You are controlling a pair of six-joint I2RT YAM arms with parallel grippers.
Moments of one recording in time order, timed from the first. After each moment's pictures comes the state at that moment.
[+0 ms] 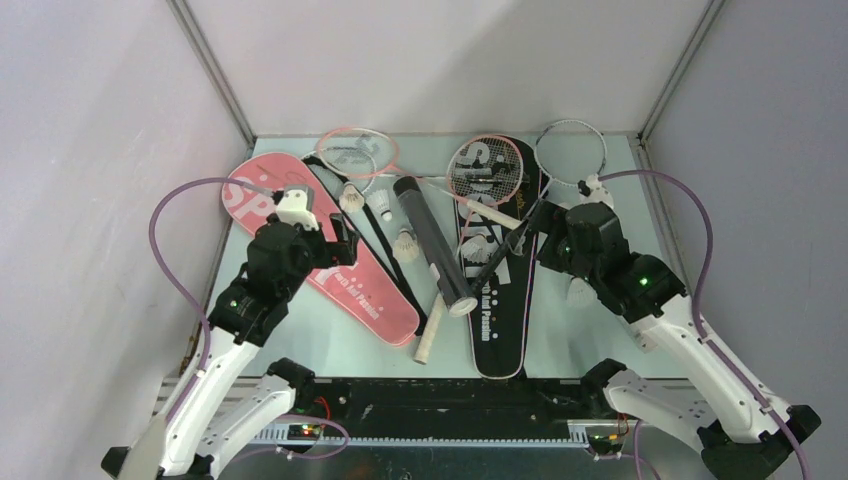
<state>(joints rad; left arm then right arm) -0.43 0.71 0.85 -0.49 -0.18 -0.28 0.60 0.90 1.05 -0.73 0.20 0.82</state>
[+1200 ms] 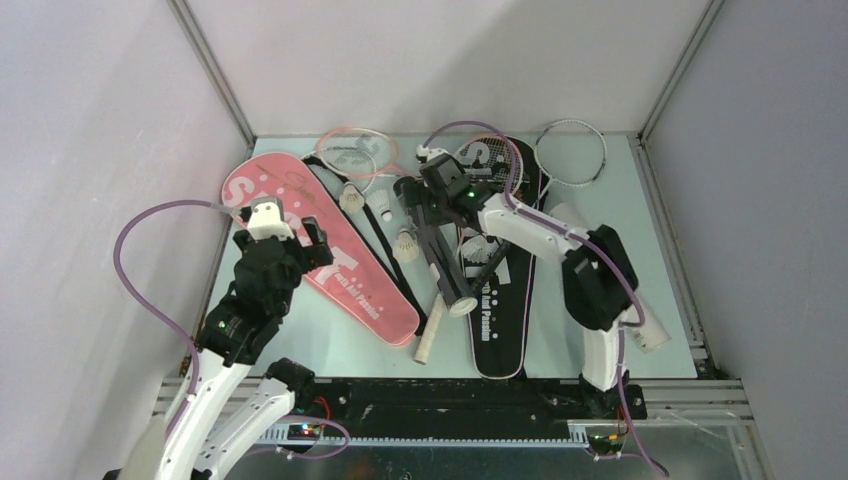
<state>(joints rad) -0.43 0.60 0.81 -0.53 -0.49 -0.29 0.75 1.90 1.57 -0.42 0.12 0.41</state>
